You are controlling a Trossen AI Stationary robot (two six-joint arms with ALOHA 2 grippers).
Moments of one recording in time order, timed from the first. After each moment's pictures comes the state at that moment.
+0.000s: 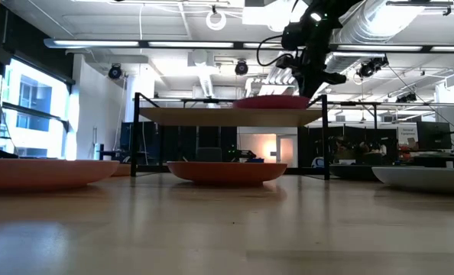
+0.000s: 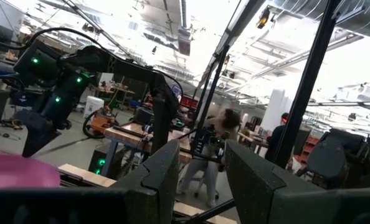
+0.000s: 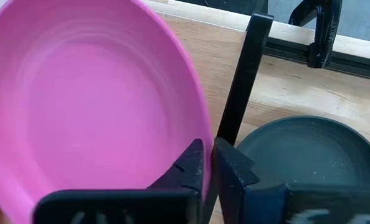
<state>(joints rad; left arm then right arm) -0.33 0.86 0.53 0.70 -0.42 -0.18 -0.81 1.76 1.73 -1.23 -0.08 0.53</state>
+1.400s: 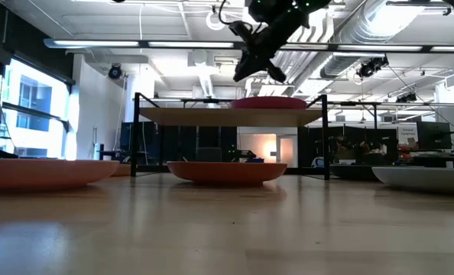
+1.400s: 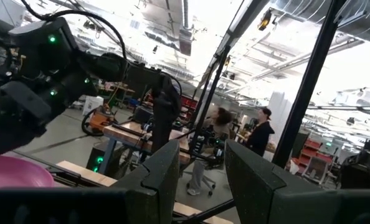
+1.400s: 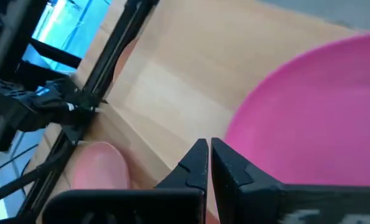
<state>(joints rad) -0.33 0.86 0.53 0.70 -0.43 -0.21 -0.52 1.81 1.73 -0.69 -0.24 0.63</state>
